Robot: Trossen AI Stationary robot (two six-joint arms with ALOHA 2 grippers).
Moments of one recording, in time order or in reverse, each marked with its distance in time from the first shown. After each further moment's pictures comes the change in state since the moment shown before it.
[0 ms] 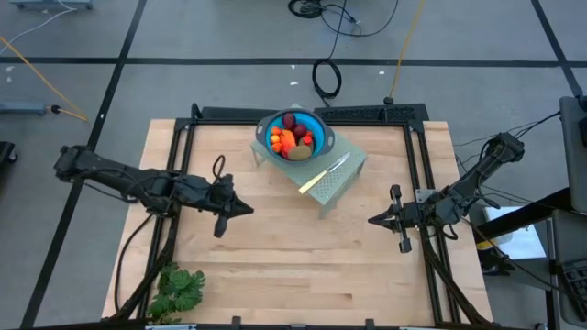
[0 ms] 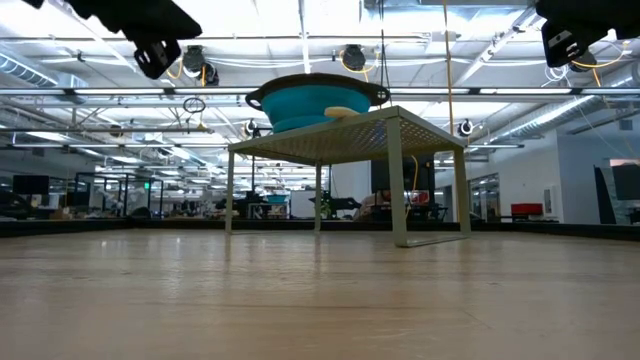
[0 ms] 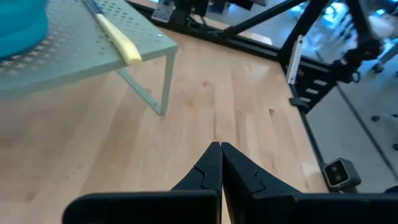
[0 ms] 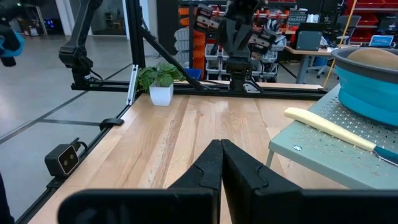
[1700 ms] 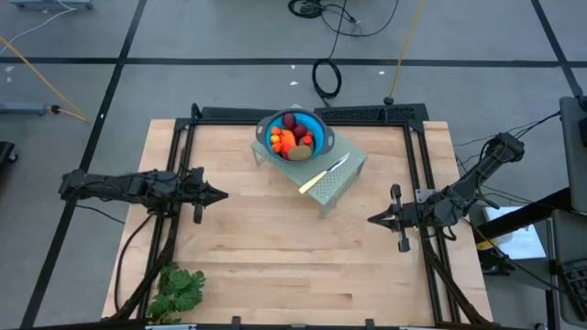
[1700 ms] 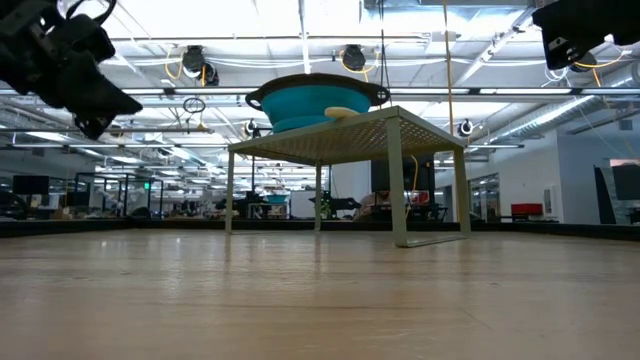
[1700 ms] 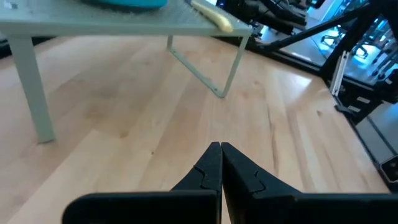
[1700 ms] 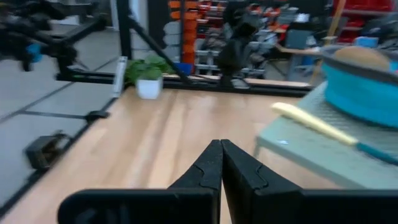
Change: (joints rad) left arm 0.132 -0.676 -0.411 -0.172 -0.039 0.013; right arm 0.000 0.001 0.000 -0.031 0.013 -0.005
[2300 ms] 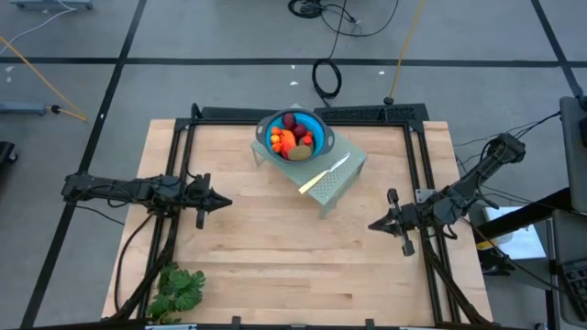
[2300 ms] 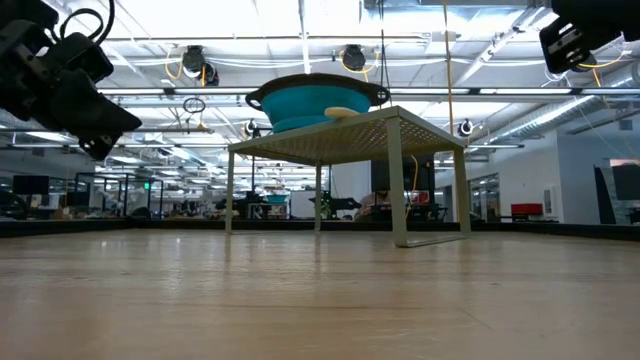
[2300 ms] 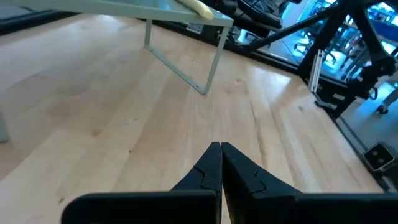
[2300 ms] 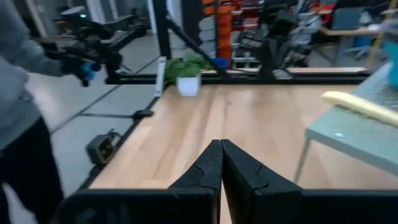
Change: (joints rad) left arm 0.000 -0.061 -0.173 0.183 0.082 0.011; right arm -0.018 0.000 0.000 0.002 -0.117 0.066
